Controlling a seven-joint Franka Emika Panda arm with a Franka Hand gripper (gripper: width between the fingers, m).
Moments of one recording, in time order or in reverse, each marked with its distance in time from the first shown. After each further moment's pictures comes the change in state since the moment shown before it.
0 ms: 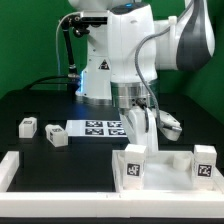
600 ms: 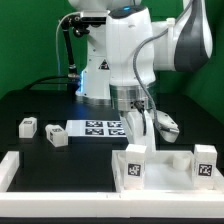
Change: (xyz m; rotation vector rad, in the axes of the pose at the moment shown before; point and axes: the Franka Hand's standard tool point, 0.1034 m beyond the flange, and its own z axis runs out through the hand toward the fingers) arm 0.000 0.013 0.005 -0.036 -0.012 0.013
